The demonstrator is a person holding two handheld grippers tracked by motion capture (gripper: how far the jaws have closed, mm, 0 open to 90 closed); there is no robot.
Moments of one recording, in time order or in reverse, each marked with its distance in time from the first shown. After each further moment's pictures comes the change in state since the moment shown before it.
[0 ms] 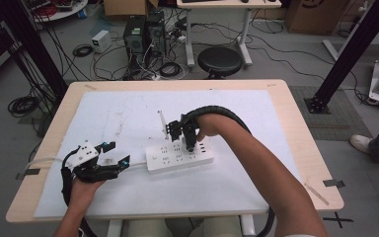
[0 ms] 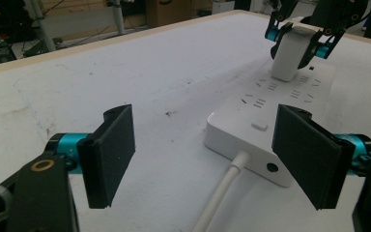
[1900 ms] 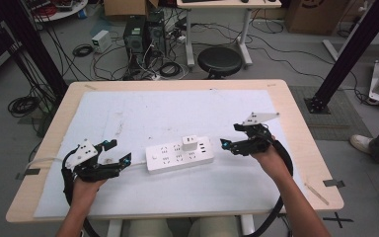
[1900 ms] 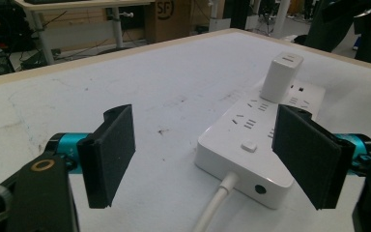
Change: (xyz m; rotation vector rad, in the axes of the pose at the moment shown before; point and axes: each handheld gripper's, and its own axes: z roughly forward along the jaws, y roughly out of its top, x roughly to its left) left arm -0.005 0.006 0.001 -0.060 -0.008 -0.027; right arm 0.094 -0.193 0.019 -0.938 -0.238 0.903
